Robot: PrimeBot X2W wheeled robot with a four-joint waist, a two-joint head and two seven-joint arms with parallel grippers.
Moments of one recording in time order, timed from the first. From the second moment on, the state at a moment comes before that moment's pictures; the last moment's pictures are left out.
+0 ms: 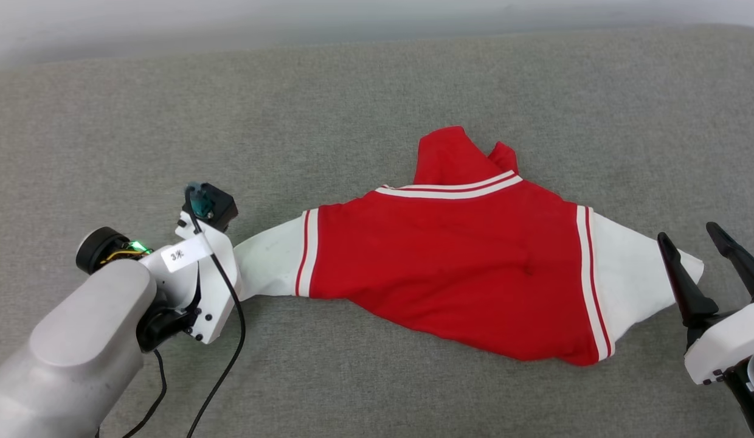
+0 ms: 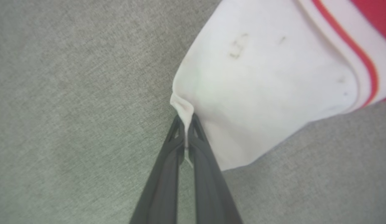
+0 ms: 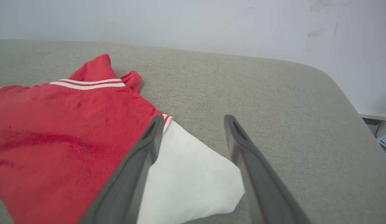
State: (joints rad) left arm -0.76 0.61 -0.88 0.47 -0.77 -0.13 0.69; right arm -0.12 -0.40 0.01 0.01 0.36 0.13 0.08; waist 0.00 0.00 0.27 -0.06
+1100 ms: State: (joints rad) left arm -0.22 1.01 -0.66 -0.31 -0.80 0.35 0.27; right arm 0.05 -0.30 -0.08 0.00 0.35 0.13 0.05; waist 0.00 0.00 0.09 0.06
